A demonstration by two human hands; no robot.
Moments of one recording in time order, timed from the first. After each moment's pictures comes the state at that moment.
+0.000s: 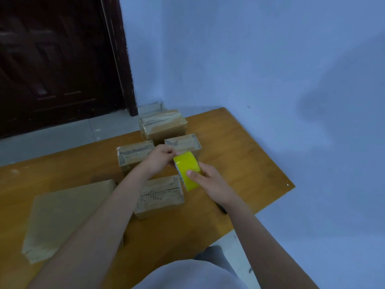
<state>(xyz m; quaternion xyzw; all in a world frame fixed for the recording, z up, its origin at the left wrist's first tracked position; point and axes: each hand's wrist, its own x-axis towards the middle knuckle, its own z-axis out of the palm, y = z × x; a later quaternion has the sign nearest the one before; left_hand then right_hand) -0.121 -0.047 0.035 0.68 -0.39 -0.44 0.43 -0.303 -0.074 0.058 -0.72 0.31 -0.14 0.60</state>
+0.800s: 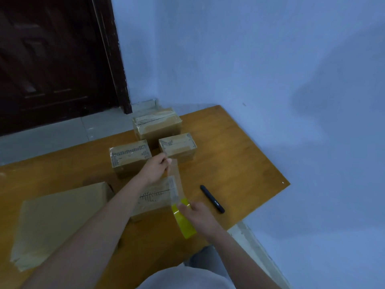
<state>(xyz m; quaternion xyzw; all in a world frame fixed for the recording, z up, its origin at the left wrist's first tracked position) -0.122 -0.047 -0.010 0.75 -0.44 -0.36 0.35 -0.321 -0.030 -0.003 -0.66 0.43 -0.02 0.62</state>
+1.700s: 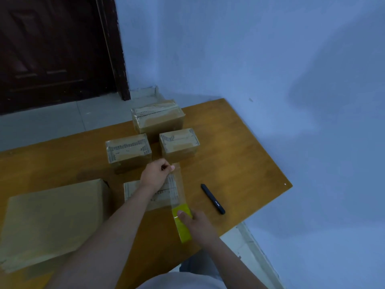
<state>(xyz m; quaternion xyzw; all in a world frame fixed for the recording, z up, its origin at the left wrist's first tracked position) -0.126 -0.055 -0.068 0.81 -0.38 -0.29 0.33 -0.317 -0.026 -0.034 -0.63 0.49 0.00 0.60</state>
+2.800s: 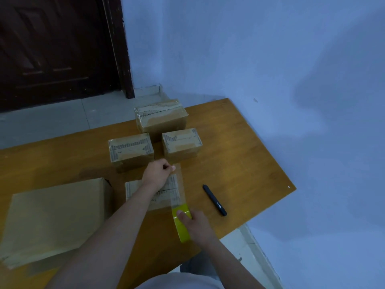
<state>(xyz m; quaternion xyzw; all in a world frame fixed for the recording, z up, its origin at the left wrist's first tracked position) -0.128 -0.059 -0.061 0.83 -0.35 -0.30 0.30 -0.314 -0.032 -0.048 -0.63 0.49 -0.01 0.60</state>
